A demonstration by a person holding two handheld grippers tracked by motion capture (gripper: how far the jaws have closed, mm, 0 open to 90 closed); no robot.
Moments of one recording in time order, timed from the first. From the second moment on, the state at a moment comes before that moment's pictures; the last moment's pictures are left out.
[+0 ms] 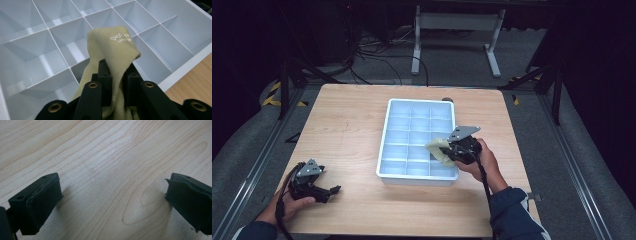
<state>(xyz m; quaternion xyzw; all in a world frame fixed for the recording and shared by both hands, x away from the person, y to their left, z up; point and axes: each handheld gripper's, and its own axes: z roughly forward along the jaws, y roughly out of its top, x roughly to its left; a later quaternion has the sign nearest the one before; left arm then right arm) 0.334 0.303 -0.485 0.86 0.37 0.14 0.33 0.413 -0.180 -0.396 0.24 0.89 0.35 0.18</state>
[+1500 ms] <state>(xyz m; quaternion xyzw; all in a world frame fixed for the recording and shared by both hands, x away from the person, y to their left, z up) 0.334 0.303 -0.485 0.86 0.37 0.14 0.33 0.445 -0.141 -0.415 0.18 0.97 0.14 0.10</state>
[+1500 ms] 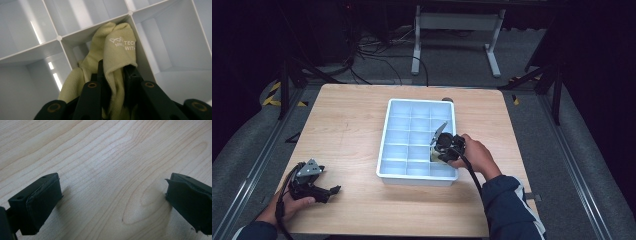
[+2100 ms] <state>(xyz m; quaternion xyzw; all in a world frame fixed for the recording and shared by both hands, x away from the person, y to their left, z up) 0.334 0.303 -0.485 0.86 0.37 0.14 0.33 0.452 -0.132 -0.416 0.17 0.98 0.09 0.08</state>
